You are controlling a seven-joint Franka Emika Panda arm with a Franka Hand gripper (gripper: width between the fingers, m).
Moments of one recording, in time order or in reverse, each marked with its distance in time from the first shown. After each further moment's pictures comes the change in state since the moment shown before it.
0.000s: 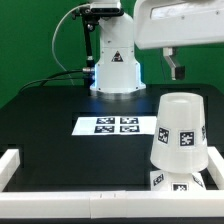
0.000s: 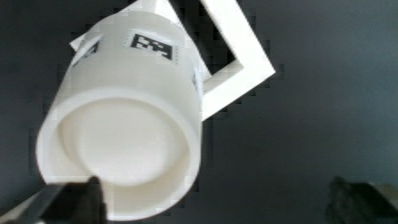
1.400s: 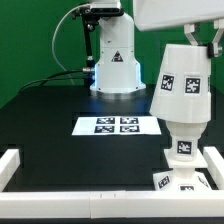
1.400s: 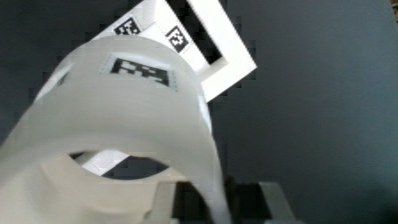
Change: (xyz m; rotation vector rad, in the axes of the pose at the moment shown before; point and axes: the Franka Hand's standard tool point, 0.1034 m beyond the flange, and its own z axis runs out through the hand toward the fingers) arm 0.001 -0.004 -0.028 0.026 -0.014 0.007
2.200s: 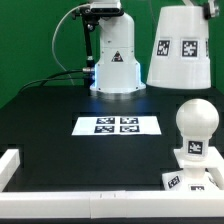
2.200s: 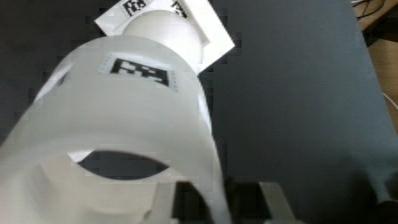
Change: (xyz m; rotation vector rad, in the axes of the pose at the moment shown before) arm 0.012 -0.003 -0.038 0.046 0.015 0.011
